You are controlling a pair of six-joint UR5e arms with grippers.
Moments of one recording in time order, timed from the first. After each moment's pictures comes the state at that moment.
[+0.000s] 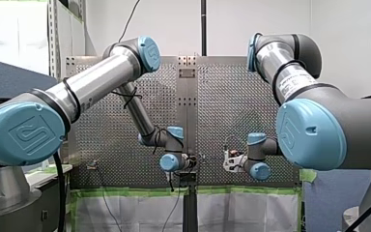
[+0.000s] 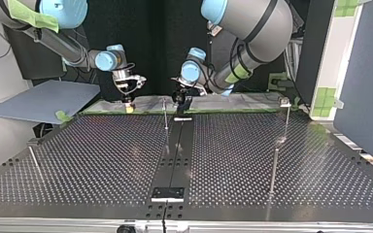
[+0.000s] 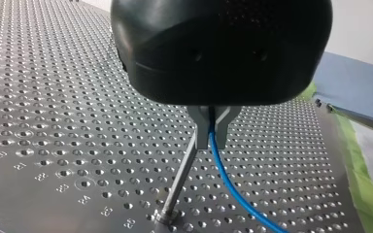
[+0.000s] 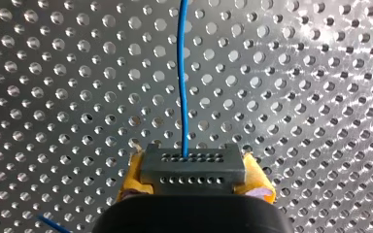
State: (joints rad) left arm -0.53 -2.55 -1.50 -2.38 -1.66 -1.99; right arm 1.88 -0.59 1.65 -1.08 1.33 1.51
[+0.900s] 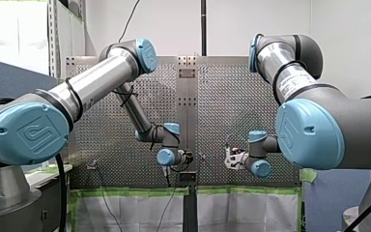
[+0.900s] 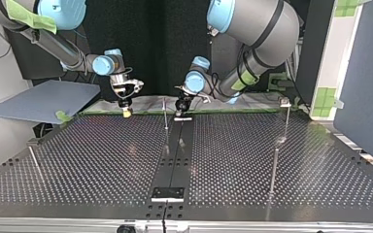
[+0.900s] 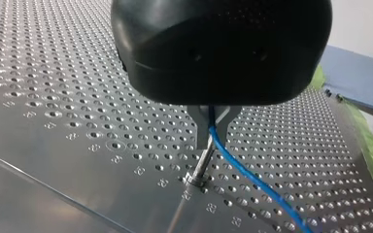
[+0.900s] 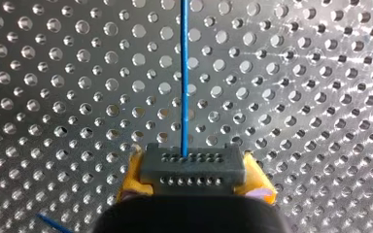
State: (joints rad) left arm -0.47 -2.55 -1.45 -2.45 -1.60 -1.99; right arm 1.86 -0.58 1.60 -1.05 1.33 1.51
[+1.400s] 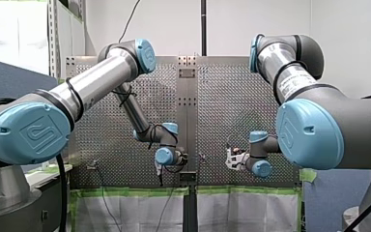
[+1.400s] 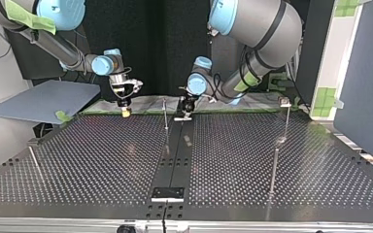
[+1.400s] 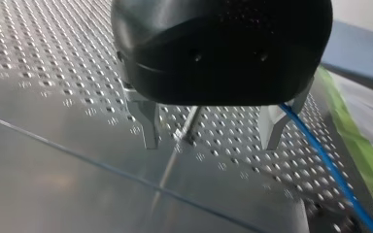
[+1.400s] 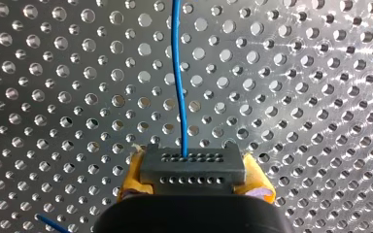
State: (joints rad) left arm -0.46 -2.55 -1.45 -2.52 -1.68 -1.88; right arm 1.86 -0.58 1.60 -1.05 1.33 1.51
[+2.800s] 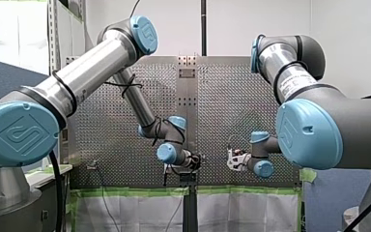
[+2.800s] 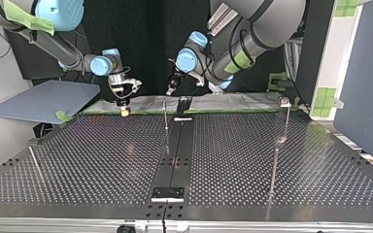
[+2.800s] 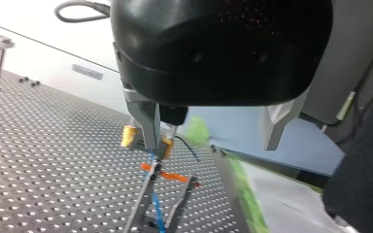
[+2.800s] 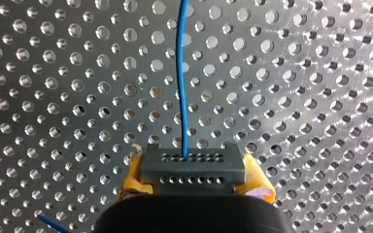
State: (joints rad) left arm -0.59 -2.42 -1.64 -2.54 -1.59 -1.72; right arm 1.84 -0.58 1.60 -1.03 1.32 1.50
